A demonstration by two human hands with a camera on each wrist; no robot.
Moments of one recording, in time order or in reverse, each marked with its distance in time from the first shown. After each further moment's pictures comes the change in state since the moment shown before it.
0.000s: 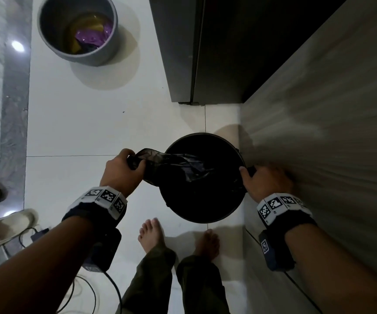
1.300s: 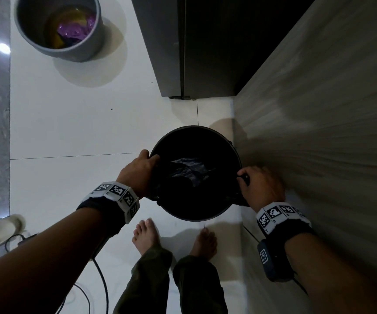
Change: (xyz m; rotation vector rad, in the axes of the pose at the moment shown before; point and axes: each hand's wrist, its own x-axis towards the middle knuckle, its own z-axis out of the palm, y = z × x) left_hand -0.002 0.015 0.045 0.586 -0.320 0.479; right_hand -0.014 0.021 0.027 0.076 0.081 -0.181
